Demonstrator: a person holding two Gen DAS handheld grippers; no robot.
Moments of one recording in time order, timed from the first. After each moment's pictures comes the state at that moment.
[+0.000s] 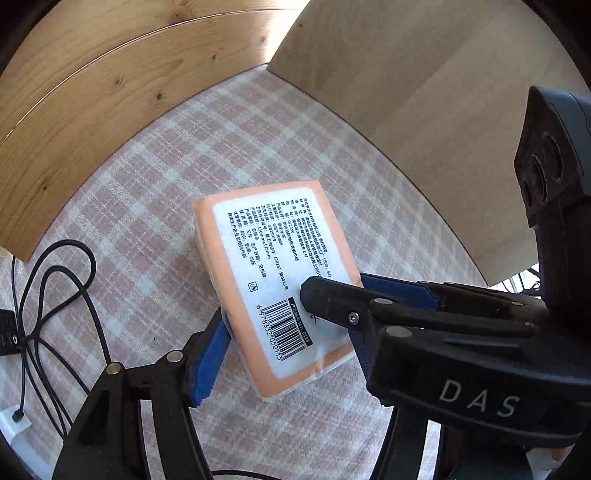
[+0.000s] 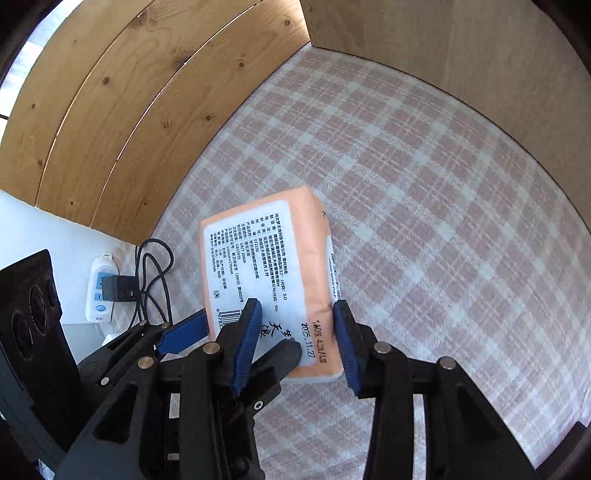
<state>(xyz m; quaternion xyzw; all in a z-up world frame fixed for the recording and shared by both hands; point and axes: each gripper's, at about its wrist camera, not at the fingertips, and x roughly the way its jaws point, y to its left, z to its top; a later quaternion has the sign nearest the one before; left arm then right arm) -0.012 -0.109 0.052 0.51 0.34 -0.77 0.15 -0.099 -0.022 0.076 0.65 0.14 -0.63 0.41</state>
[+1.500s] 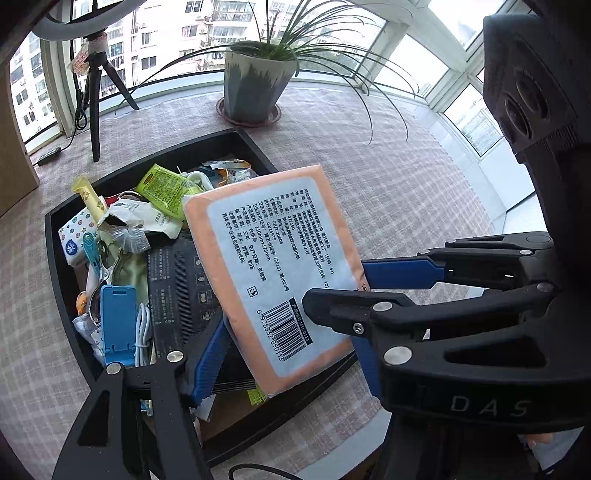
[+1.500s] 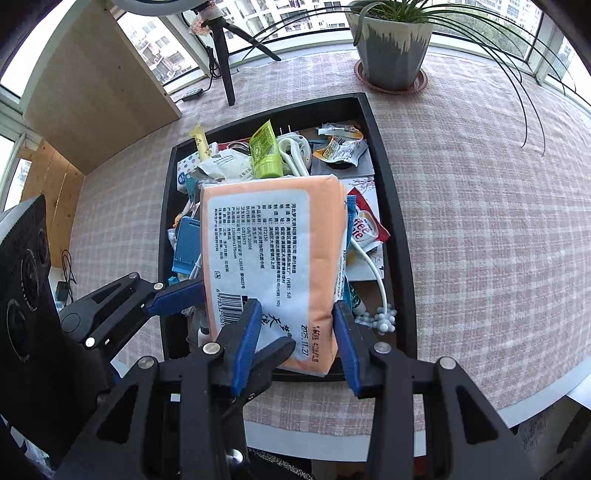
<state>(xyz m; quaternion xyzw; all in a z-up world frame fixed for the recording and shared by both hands) 0.005 0.539 0.175 0.56 0.01 -0.79 -0.27 -0.013 0.659 0.174 0.64 -0.05 -0.76 0.11</state>
